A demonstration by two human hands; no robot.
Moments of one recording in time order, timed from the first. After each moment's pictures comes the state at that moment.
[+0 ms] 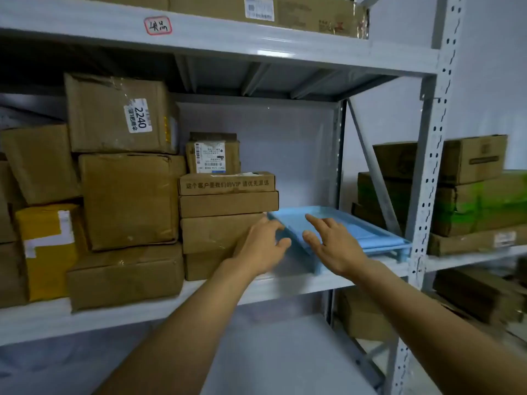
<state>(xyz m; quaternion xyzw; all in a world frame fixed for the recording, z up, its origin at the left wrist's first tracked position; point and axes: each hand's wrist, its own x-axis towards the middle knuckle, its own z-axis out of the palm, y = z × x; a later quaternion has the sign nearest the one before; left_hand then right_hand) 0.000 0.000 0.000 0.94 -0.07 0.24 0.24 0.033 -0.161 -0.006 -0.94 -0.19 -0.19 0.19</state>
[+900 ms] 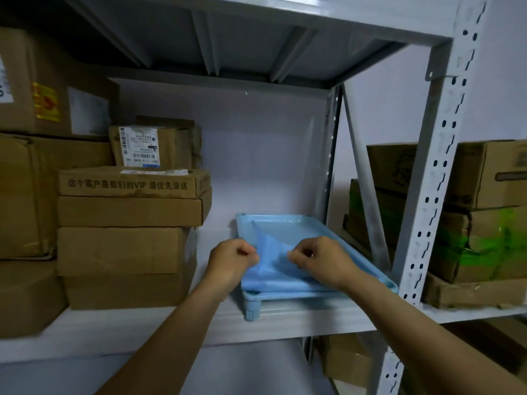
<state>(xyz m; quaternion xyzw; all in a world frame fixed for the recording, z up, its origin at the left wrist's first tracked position) 0.133 -0.067 -0.031 0.79 0.11 0.24 0.55 0.186 -0.243 -0.007 -0.91 -0.26 -0.09 0.30</state>
